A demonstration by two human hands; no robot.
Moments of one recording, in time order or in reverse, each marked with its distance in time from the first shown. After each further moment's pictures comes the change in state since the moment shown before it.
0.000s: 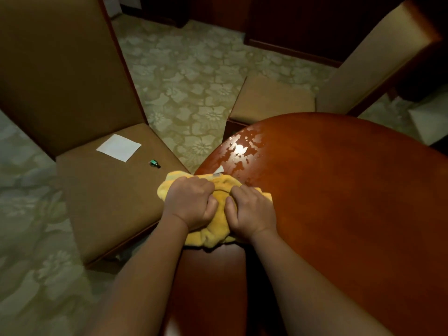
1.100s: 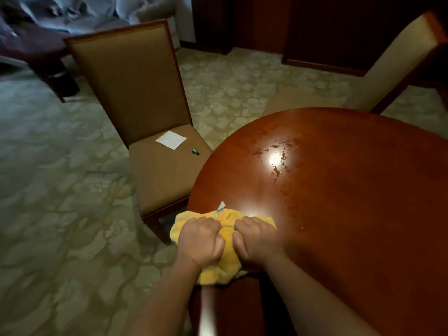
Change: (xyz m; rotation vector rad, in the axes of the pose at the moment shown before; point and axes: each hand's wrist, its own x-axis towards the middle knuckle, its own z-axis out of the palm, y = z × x) left_hand -0.186 0.143 -0.048 0.071 -0.088 -0.263; right_hand -0.177 -0.032 -0.062 0.094 -0.124 -0.282
